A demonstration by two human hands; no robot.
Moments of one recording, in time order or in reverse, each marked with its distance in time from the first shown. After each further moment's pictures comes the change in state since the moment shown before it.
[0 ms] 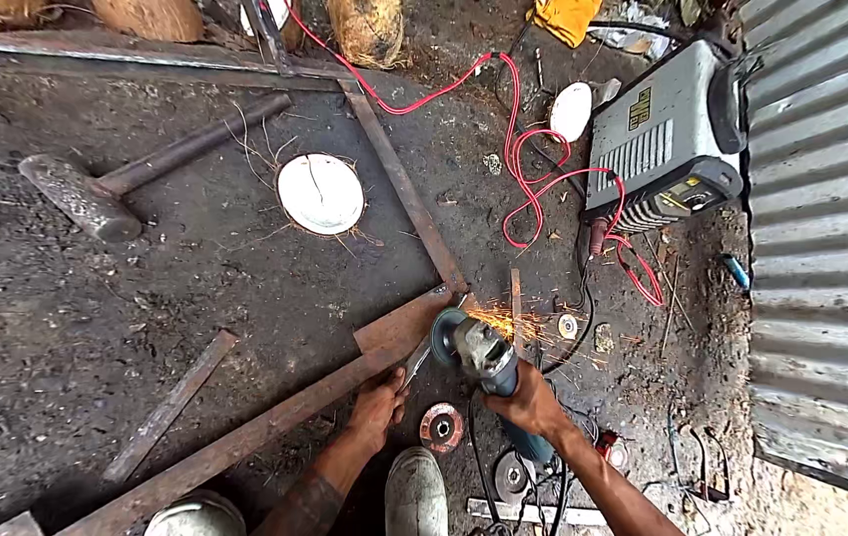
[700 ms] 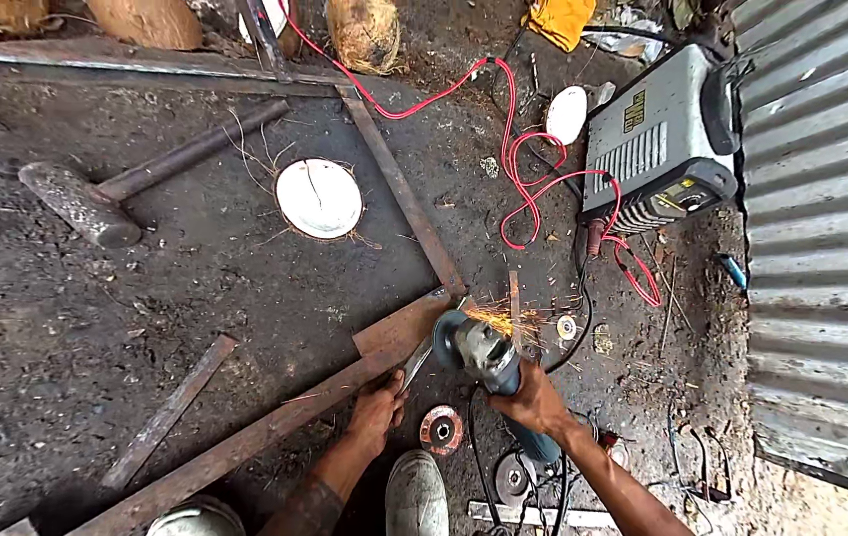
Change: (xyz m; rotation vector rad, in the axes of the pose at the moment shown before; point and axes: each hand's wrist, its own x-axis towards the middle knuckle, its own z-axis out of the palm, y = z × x) left_hand 0.001 -0.003 0.000 0.000 0.009 0.034; right_hand 0.003 0.002 -0.009 0.020 -0.026 -0.002
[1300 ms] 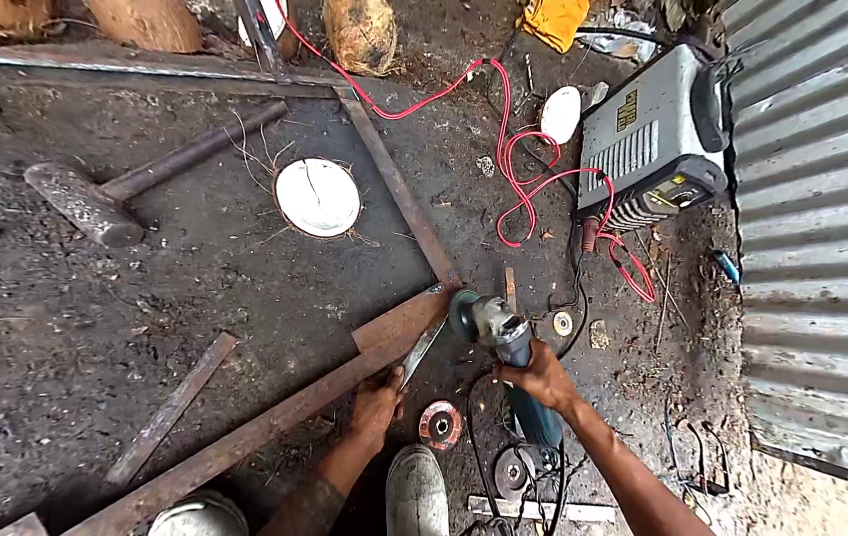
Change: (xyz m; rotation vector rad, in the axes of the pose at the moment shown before) left_hand 0.001 -0.007 -0.001 0.135 -0.010 0.149; right_hand 0.013 0.010 -0.019 0.136 0.086 0.040
